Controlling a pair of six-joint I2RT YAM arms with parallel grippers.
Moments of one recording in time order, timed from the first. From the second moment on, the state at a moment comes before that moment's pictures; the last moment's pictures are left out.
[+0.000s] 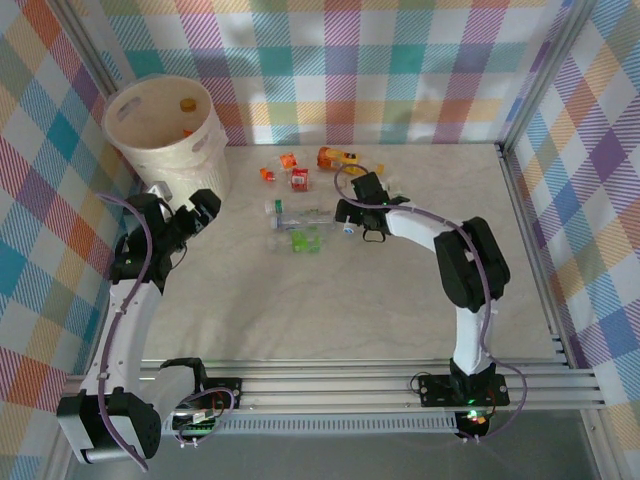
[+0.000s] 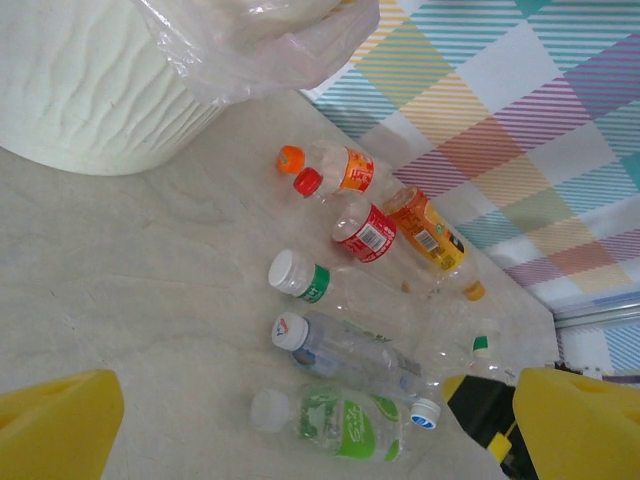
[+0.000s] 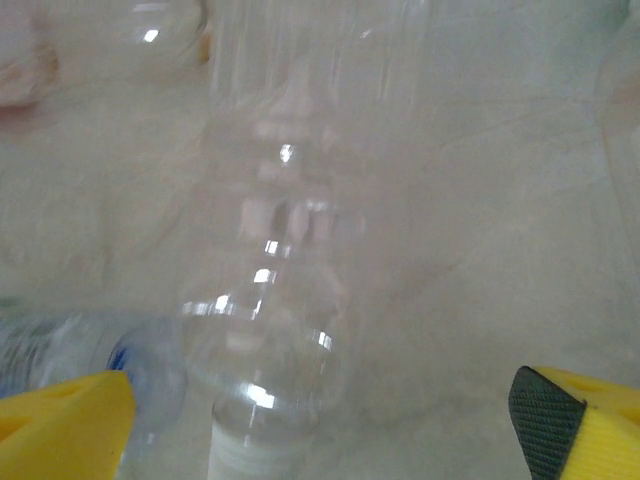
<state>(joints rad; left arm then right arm) 0.08 1.00 0.90 -0.38 0.27 -0.68 0.50 1.99 1.37 -0.30 0.16 0.60</state>
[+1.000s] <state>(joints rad) 0.01 1.04 0.84 -0.30 0.27 -0.73 0.48 1.95 1.23 -0.22 0.11 0.54</state>
